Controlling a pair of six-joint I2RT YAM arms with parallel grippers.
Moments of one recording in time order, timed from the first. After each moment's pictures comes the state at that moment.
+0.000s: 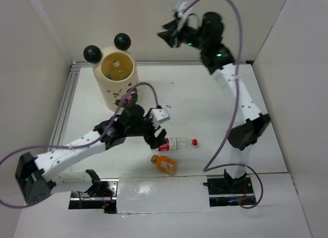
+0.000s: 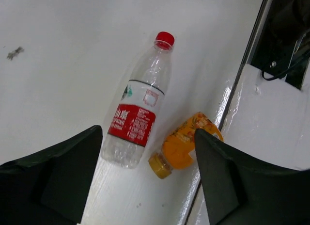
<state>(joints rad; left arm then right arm) -0.82 1.06 0.89 -0.32 0.30 0.00 0.53 1.95 2.28 -0.18 -0.58 -0.29</state>
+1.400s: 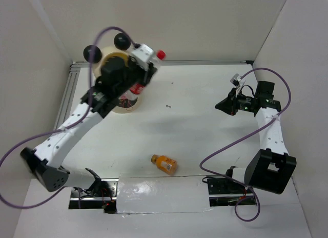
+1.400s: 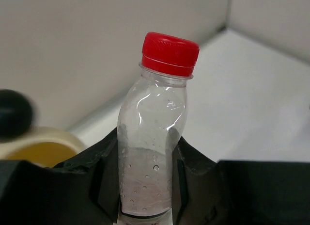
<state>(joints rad) -0.66 1.39 1.52 -0.26 -0.01 0.17 -0.31 1.27 1.07 -0.72 -1.13 -0.67</state>
